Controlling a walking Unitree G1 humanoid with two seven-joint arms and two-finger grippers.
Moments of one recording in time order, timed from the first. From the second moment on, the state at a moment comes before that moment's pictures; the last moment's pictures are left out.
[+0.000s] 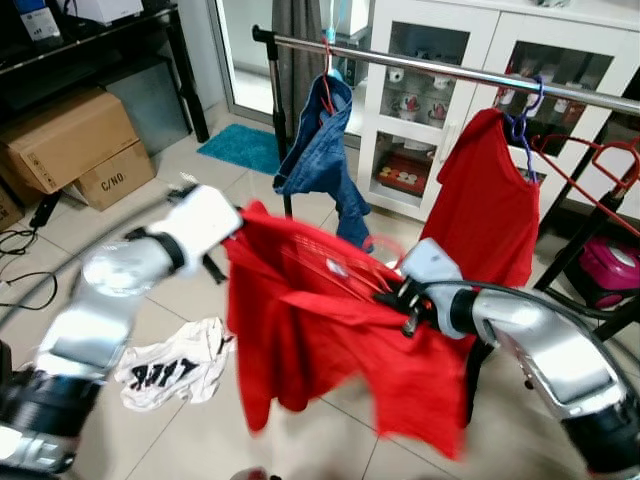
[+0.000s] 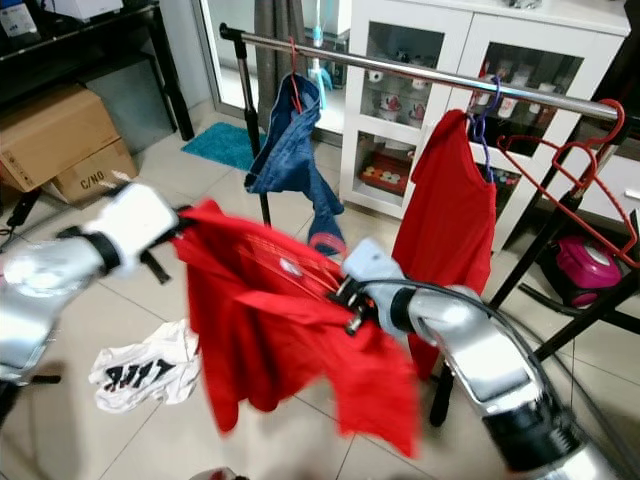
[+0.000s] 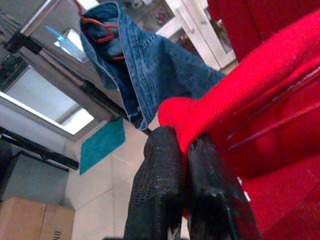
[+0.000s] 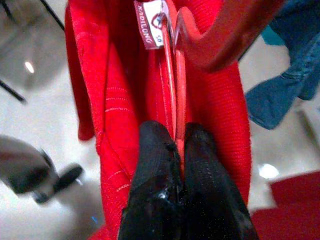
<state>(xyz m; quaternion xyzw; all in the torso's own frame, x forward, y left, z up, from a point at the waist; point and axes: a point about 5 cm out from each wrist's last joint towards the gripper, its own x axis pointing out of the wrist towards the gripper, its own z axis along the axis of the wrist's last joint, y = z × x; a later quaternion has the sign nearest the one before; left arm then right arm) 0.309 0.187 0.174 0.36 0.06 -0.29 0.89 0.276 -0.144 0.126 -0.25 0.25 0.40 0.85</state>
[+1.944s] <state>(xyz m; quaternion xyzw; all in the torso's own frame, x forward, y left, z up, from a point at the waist) 0.296 0.240 0.137 -0.07 0.03 -0.20 0.98 0.251 -0.122 0.121 0.06 0.13 0.47 0.87</state>
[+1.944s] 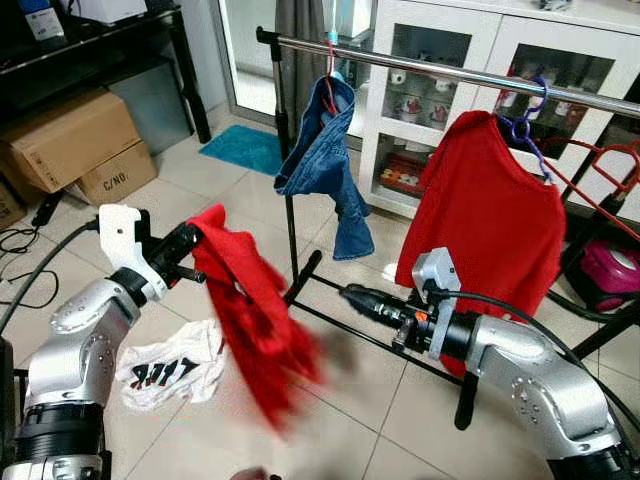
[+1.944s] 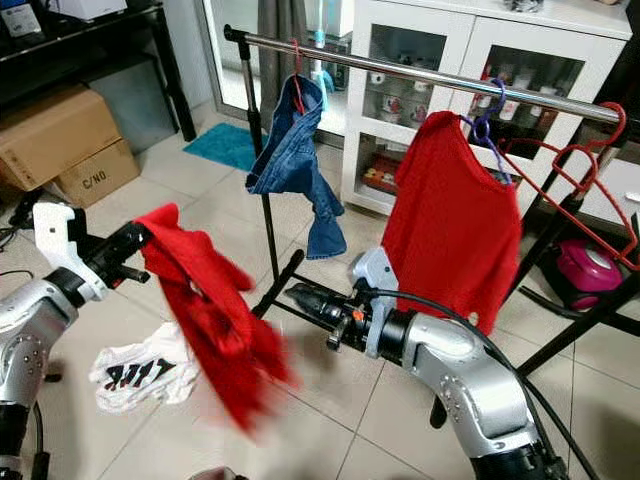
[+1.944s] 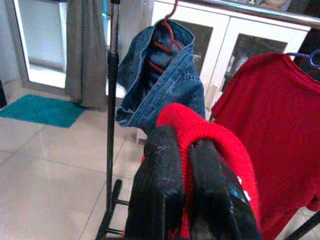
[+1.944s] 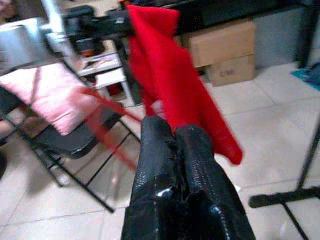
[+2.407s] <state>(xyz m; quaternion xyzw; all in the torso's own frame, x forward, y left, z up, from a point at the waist) 0.312 0.236 0.159 -0.06 0.00 -0.15 0.99 0.265 -0.143 0.127 0.00 0.12 0.40 0.91</state>
